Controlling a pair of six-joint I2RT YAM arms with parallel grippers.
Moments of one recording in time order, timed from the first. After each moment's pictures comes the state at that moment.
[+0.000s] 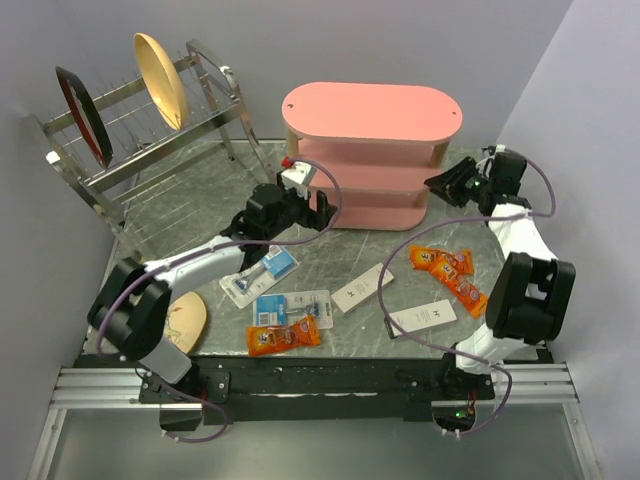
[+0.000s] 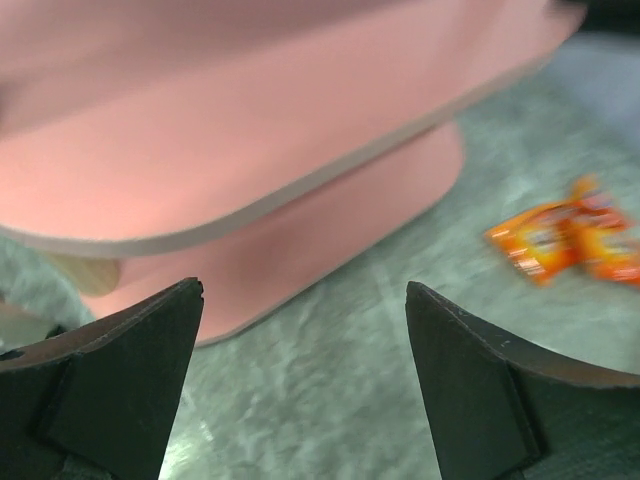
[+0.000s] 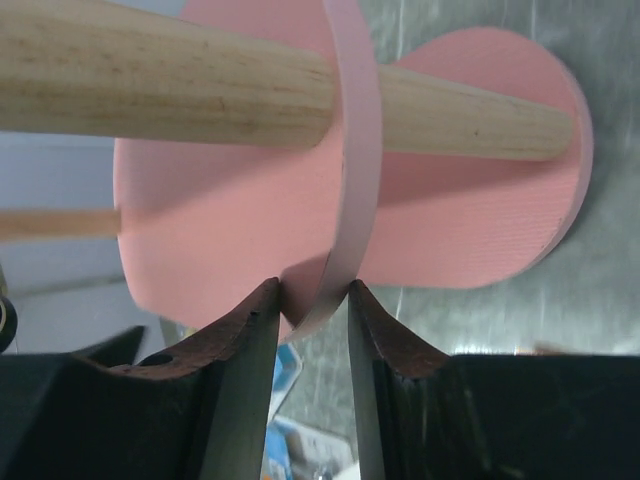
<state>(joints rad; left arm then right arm) -0.64 1.55 0.99 0.42 0.07 -0.16 -0.24 1.59 1.16 -0.14 -0.62 0.71</state>
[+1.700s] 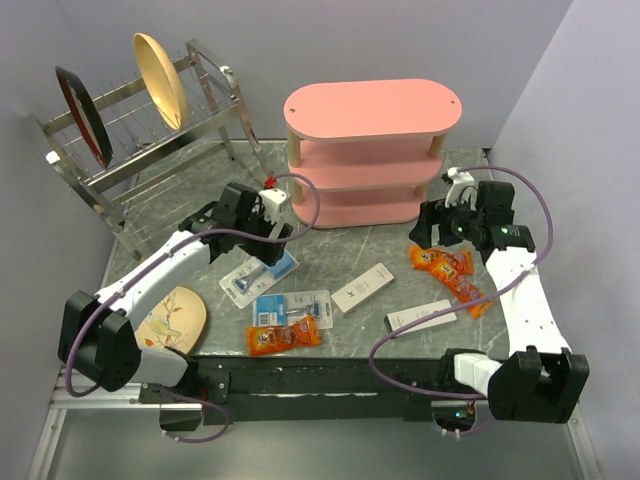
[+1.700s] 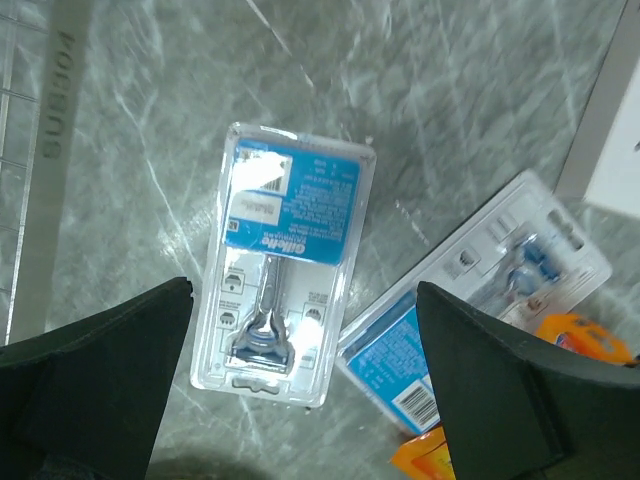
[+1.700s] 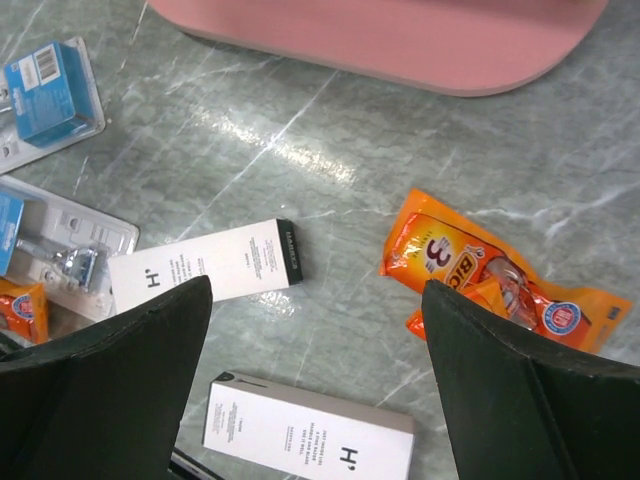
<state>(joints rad) -0.50 1.35 1.08 -0.55 0.12 0.10 -0.08 1.13 1.02 -0.64 -0.50 -0.16</state>
